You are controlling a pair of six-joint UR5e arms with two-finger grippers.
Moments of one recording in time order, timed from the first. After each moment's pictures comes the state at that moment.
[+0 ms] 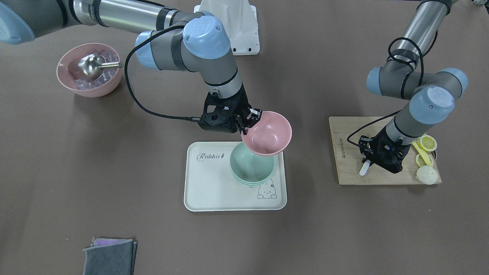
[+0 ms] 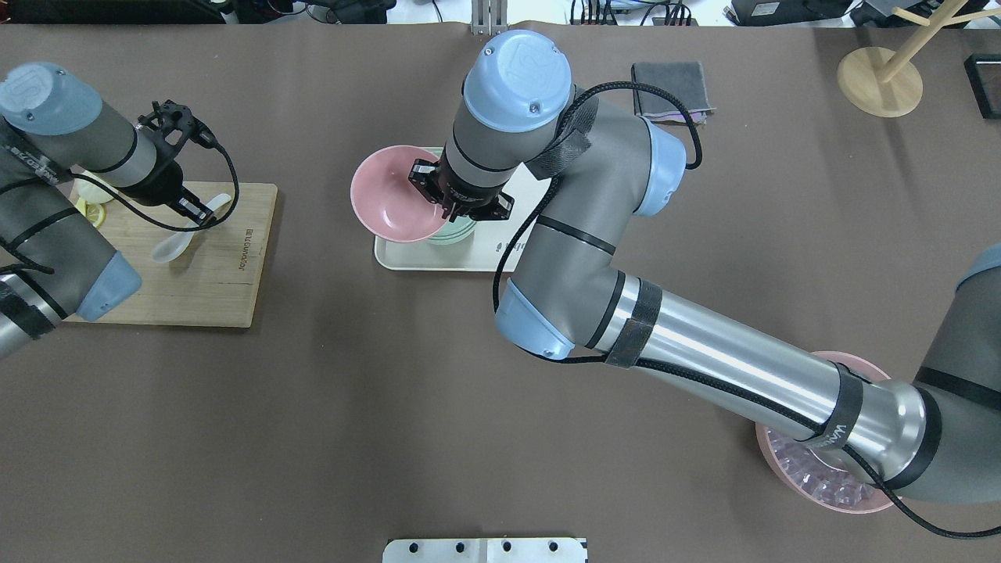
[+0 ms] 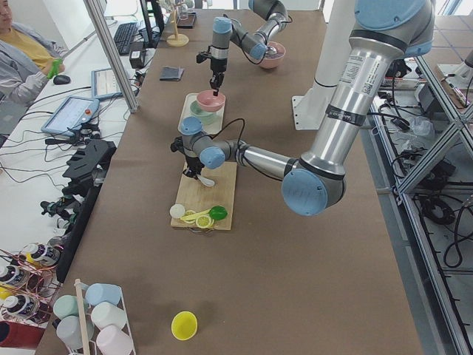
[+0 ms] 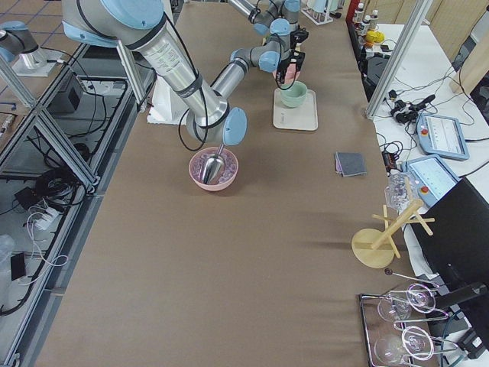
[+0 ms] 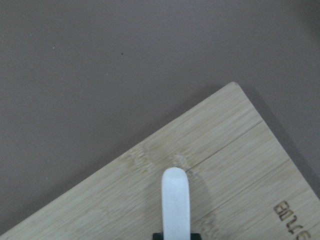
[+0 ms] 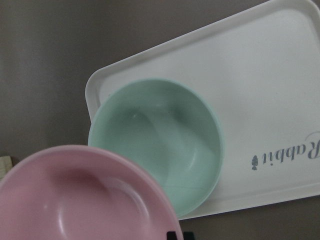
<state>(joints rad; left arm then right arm) -0.93 -1.94 -1.40 -2.02 -2.13 -0.25 0.62 -0.64 1.41 -1.34 1.95 1.53</state>
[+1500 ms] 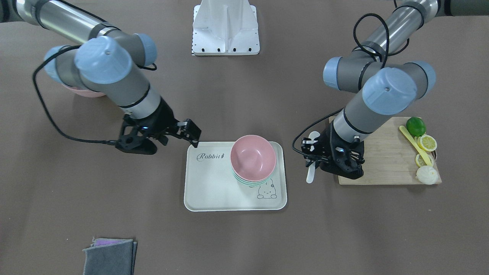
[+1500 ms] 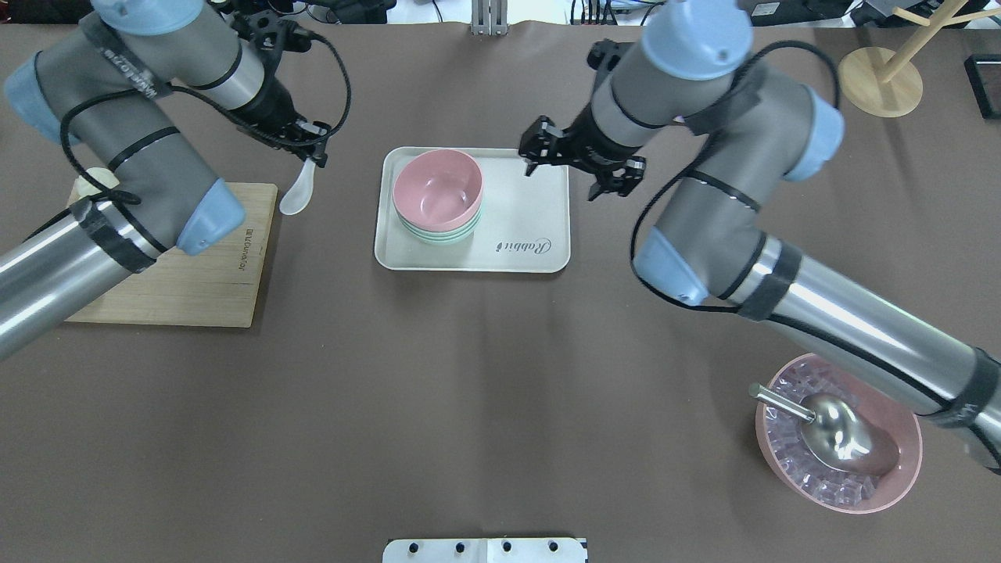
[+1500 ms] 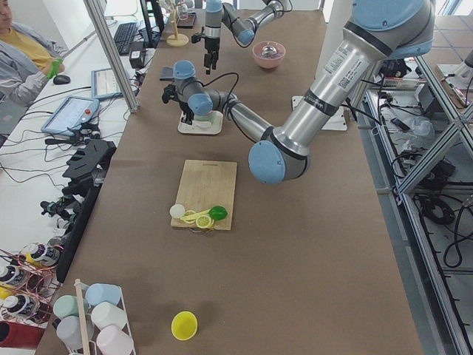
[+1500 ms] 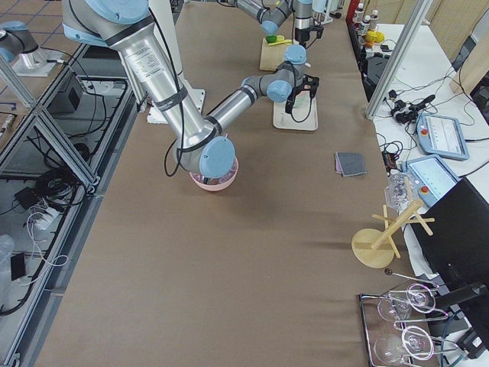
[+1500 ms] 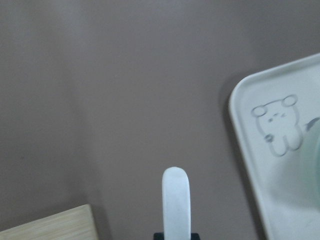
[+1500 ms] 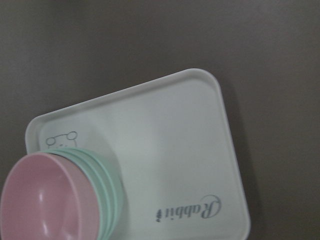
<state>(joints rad) -0.90 -2.29 -1.41 -1.88 -2.20 -0.81 0.83 -0.97 1.60 -1.27 2.17 1.31</state>
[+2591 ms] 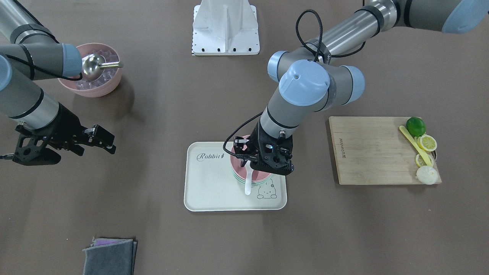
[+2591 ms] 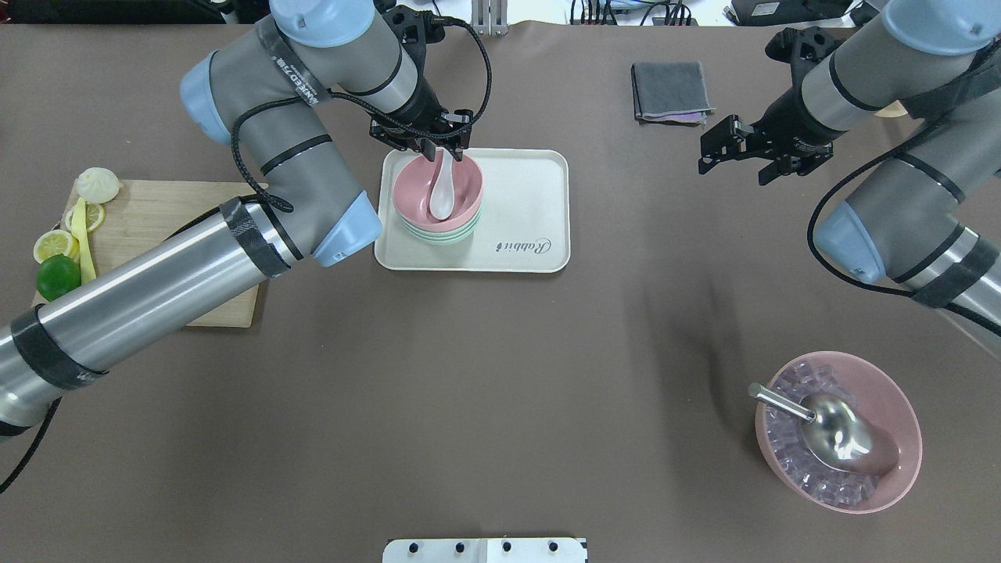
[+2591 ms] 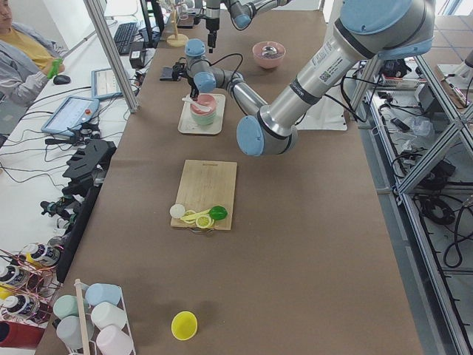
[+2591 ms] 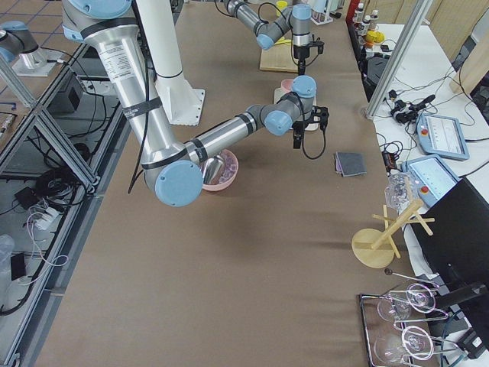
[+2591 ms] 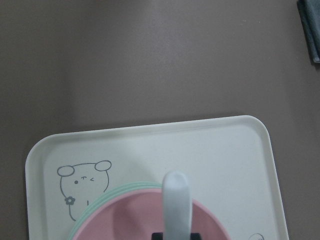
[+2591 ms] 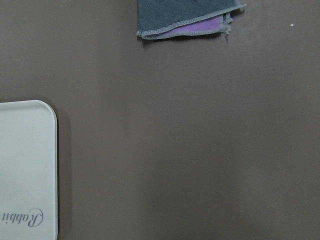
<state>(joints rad) -0.79 -2.45 -1.30 -1.96 -2.09 -1.03 1.00 -1.19 1.65 -1.27 2.27 0.98</state>
